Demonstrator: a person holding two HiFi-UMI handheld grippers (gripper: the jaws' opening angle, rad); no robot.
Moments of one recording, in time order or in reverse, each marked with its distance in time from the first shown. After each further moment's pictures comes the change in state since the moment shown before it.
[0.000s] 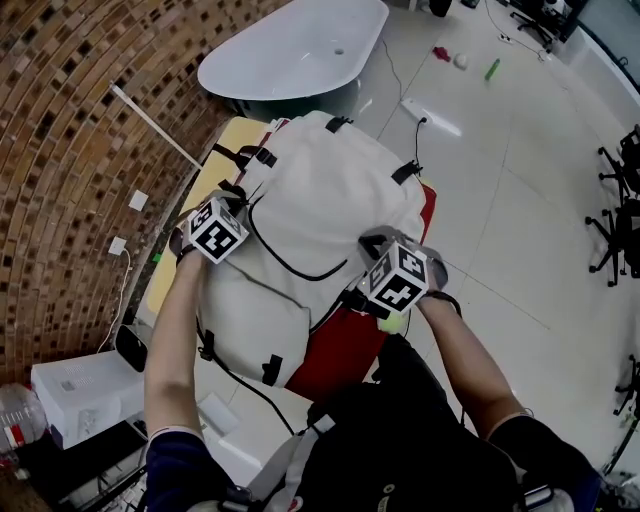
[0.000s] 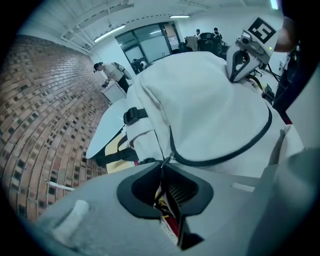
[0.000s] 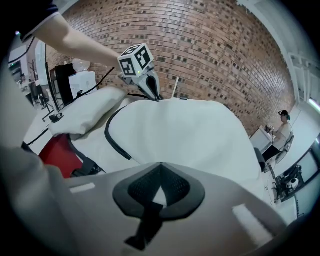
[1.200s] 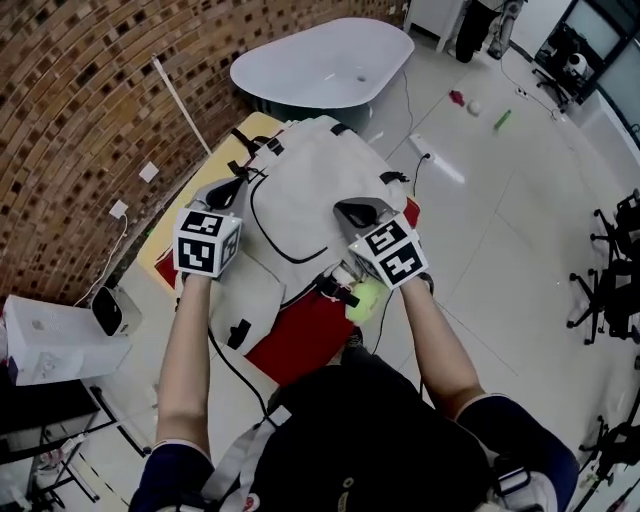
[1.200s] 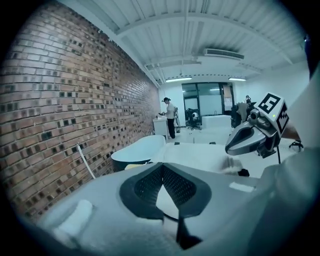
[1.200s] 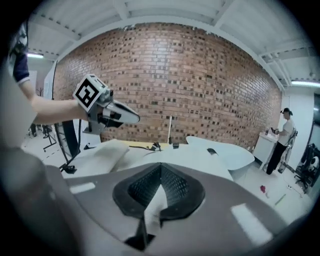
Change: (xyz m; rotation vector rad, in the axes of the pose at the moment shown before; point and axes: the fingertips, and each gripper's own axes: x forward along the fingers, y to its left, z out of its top) left arm -0.175 -0.024 0.078 -0.645 -0.519 0.319; right arm -0.088 -0.030 0.093 0.137 -0.417 0.024
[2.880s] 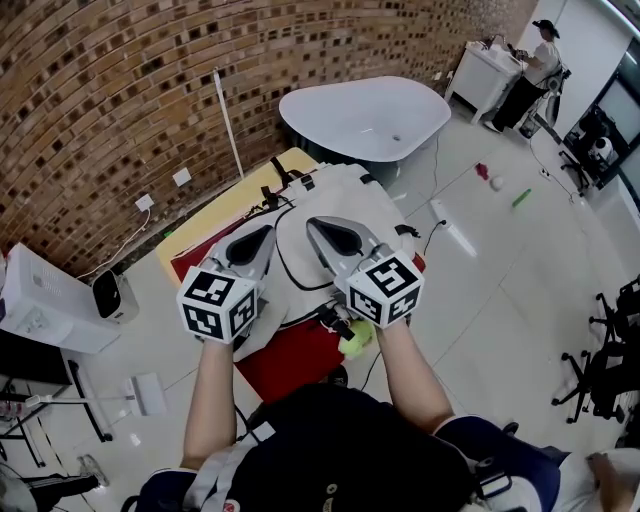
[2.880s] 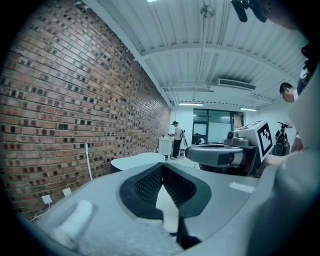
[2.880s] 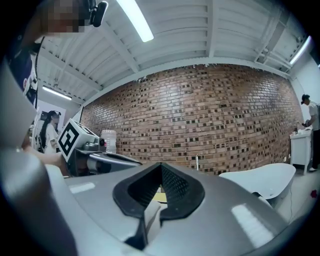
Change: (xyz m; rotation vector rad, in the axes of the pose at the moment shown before) left arm -0.101 -0.055 0.042 -0.232 -0.245 0.050; right arm -0.037 0.067 0.134 0.072 -0.504 0.266
